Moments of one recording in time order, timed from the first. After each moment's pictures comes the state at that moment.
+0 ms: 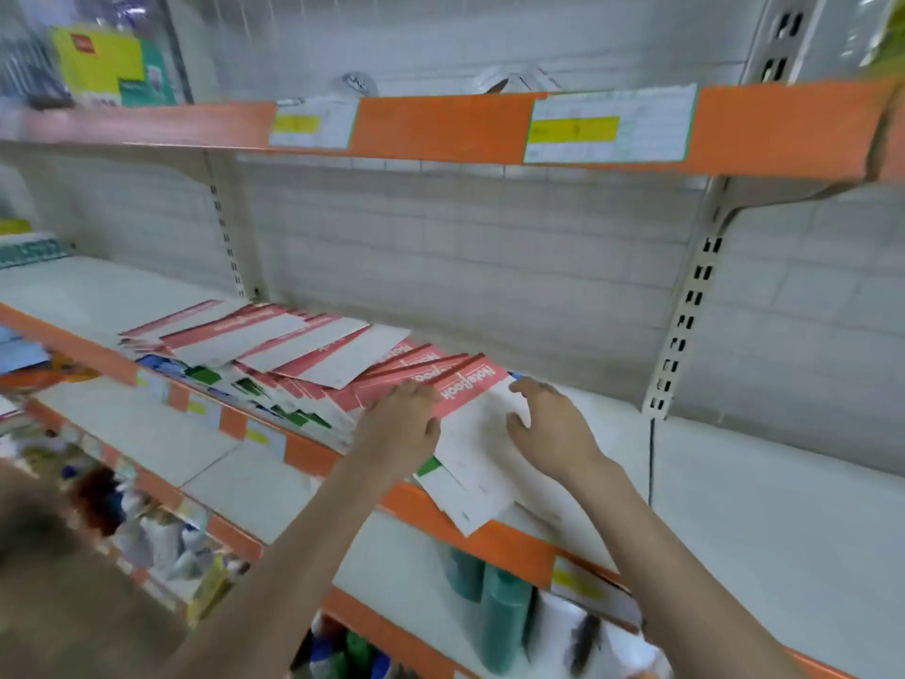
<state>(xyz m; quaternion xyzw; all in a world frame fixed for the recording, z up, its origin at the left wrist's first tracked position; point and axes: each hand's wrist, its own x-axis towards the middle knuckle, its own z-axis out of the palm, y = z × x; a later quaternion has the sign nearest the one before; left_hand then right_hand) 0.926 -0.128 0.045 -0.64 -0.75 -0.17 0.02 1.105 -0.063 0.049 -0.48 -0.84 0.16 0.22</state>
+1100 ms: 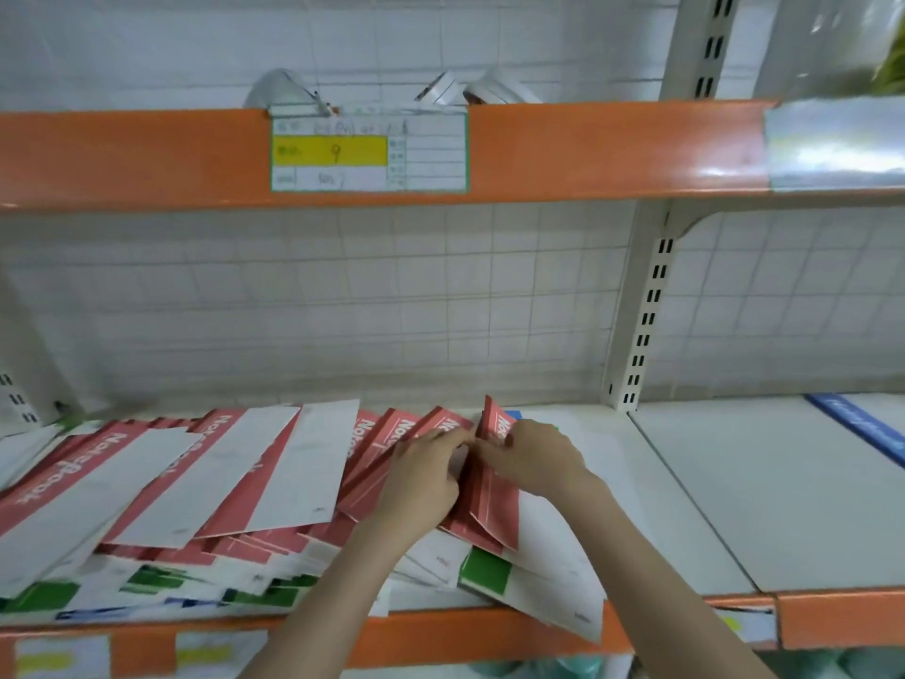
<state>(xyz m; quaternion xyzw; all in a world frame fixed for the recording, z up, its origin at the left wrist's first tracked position) 0.853 -0.019 0.020 -0.80 -0.53 -0.25 -0.15 1.001 -0.022 0.044 -0.74 -0.63 0.17 0.14</state>
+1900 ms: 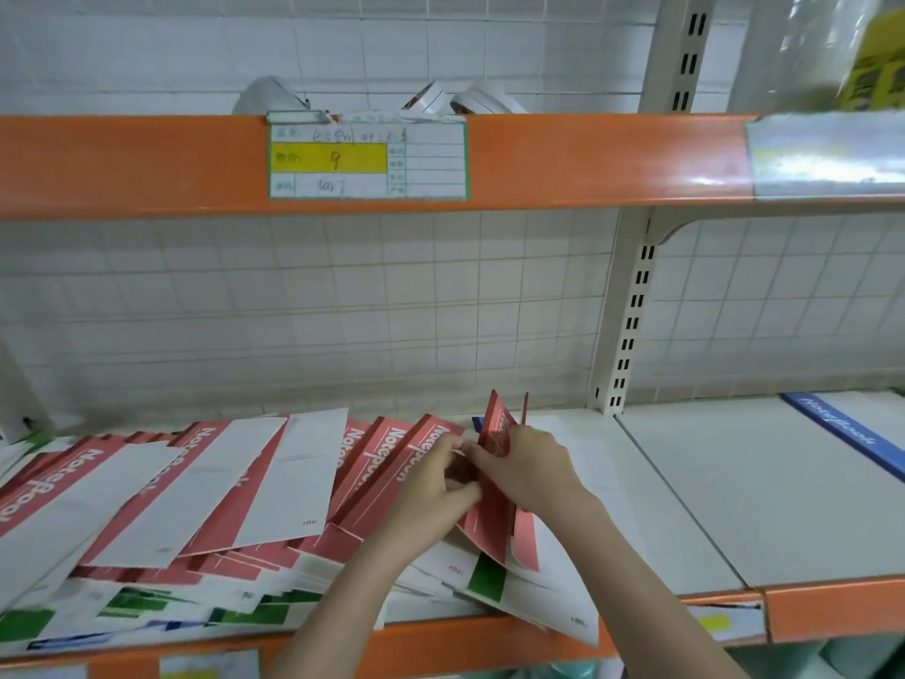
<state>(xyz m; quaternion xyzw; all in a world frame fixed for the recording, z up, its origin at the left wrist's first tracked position) 0.859 -0.035 0.018 -0.70 -0.44 -0.35 -0.43 0.996 -0.035 0.046 -0.74 -0.62 0.15 0.22</state>
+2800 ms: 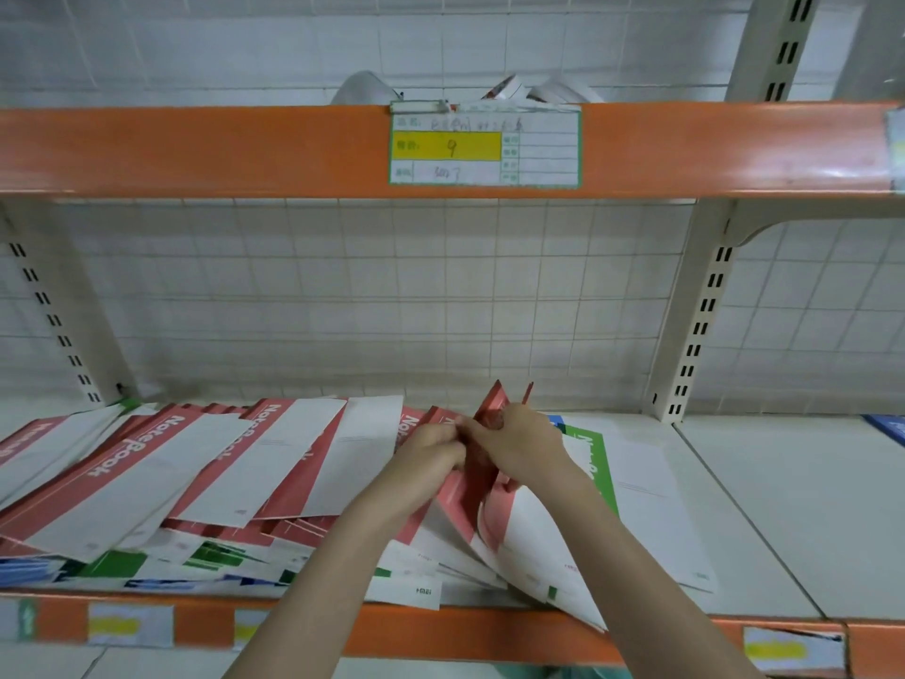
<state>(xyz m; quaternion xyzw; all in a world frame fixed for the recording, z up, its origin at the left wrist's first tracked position) 0.806 -0.023 0.042 -0.63 -0.53 -0.36 -0.44 0.936 -0.025 0.069 -0.68 -0.66 0.22 0.24</state>
